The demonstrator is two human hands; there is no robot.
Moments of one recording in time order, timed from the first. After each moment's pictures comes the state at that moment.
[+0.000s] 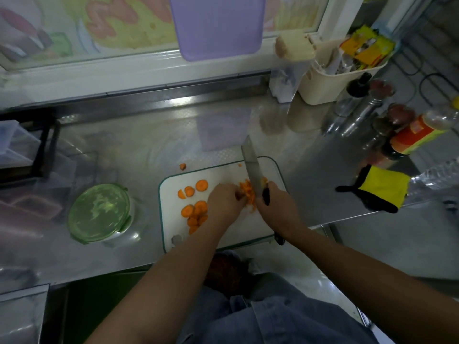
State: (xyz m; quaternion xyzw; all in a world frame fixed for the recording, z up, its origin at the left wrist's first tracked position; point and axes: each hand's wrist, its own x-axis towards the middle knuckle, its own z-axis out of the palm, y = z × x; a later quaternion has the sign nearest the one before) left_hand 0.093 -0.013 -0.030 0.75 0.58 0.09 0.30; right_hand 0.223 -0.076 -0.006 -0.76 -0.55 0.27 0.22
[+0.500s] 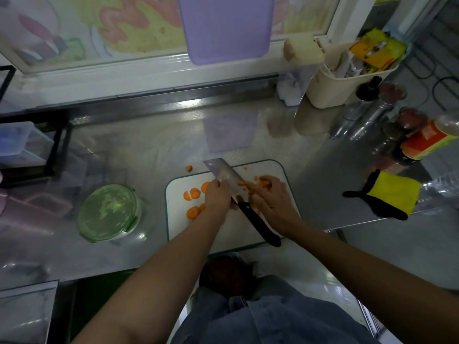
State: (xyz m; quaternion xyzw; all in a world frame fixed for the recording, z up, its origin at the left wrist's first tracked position) left_hand 0.086 0.003 -0.009 0.39 0.69 0.24 0.56; right_hand 0.233 -0.067 -0.027 -0.65 -0.67 0.25 0.26
